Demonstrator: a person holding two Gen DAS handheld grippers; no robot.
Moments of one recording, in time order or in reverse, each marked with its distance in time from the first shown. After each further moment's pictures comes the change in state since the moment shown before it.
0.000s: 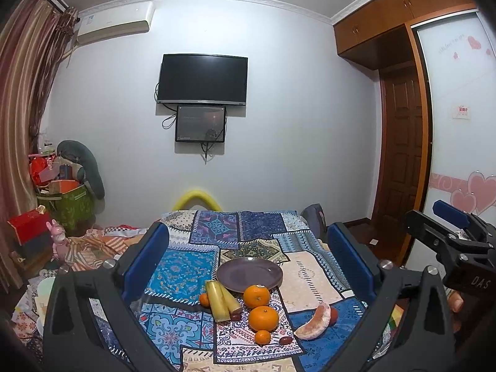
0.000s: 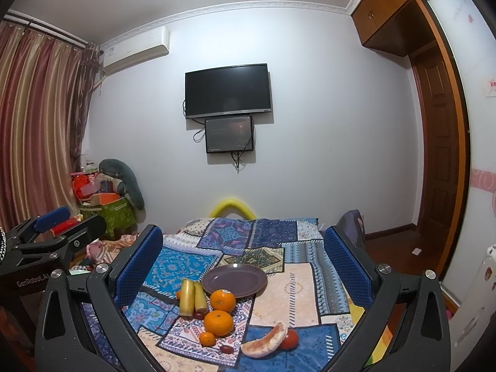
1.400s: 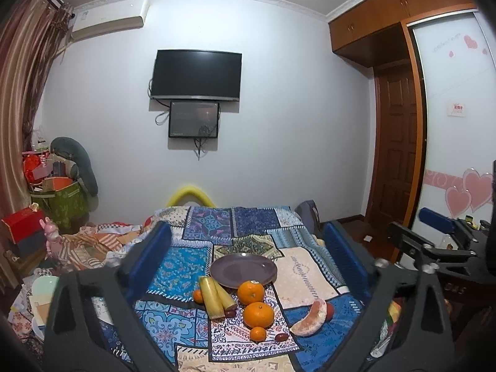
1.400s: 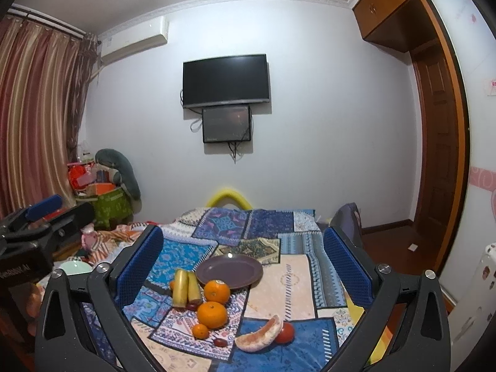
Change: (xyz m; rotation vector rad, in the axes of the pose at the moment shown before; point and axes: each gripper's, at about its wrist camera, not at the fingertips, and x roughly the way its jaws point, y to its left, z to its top) left arm 0.008 -0.003 -0.004 0.004 0.027 -0.030; right arm 0.014 -0.001 -0.011 -0.019 0.052 -0.020
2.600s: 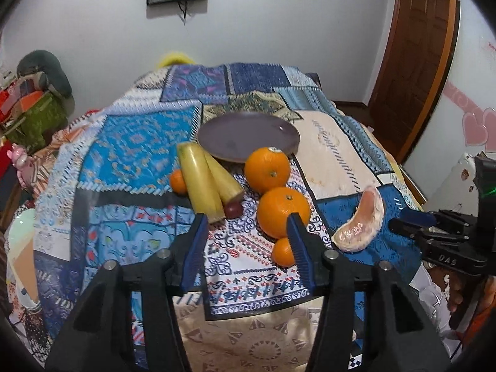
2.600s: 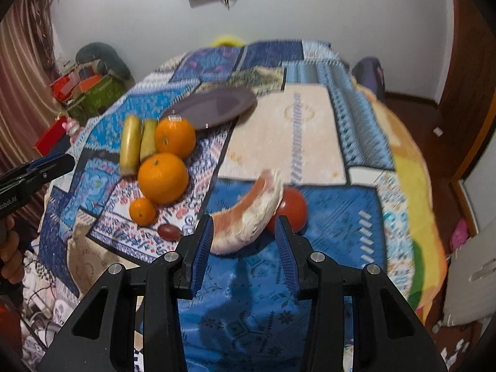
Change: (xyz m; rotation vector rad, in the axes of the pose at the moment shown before) left arm 0.172 0.031 -0.136 -0.006 0.634 -0.055; right arm 0.130 -0.064 -0.135 0.104 0.709 0.103
